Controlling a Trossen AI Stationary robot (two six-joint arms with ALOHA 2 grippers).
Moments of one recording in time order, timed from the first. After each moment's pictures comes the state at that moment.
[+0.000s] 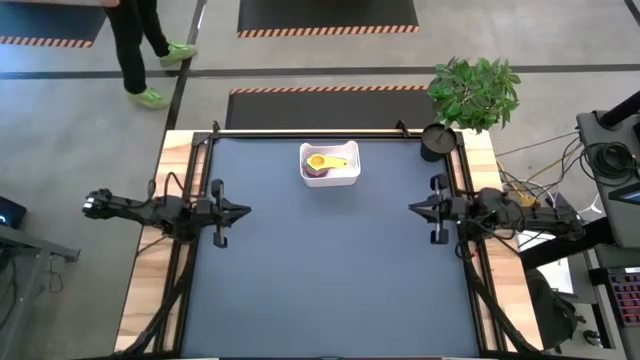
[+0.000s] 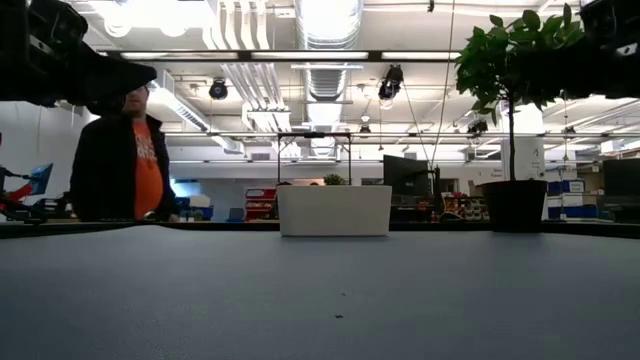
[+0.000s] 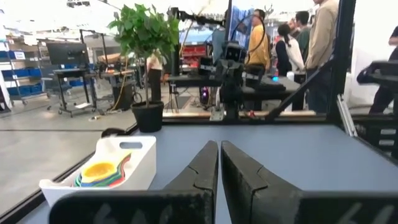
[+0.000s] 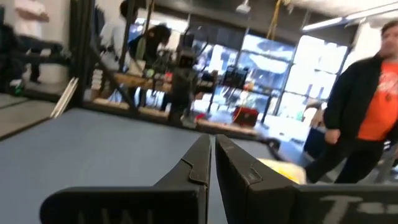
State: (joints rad) left arm -0.22 0.00 0.01 0.10 -0.35 0.07; right arm -0.04 0.00 0.02 0.14 -0.05 -0.23
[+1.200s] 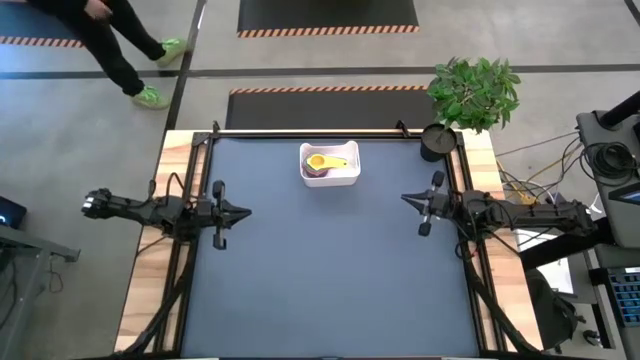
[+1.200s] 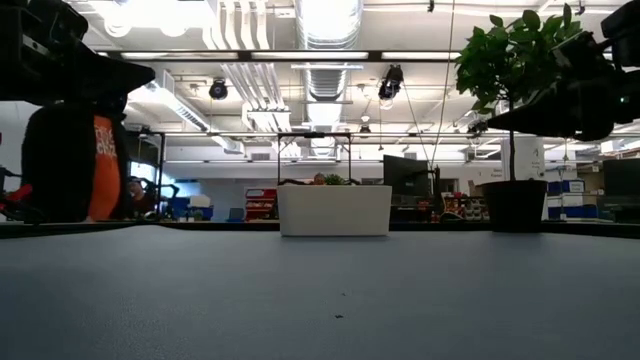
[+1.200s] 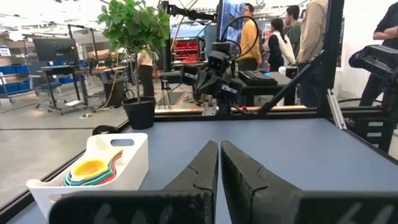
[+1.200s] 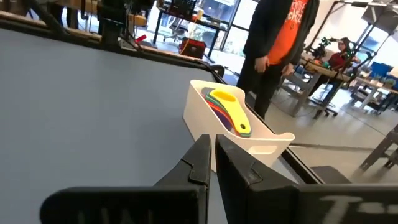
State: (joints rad) left arm -0.22 0.01 0.02 0.08 -0.31 0.07; right arm -0.05 0.20 0.01 0.04 0.26 -0.29
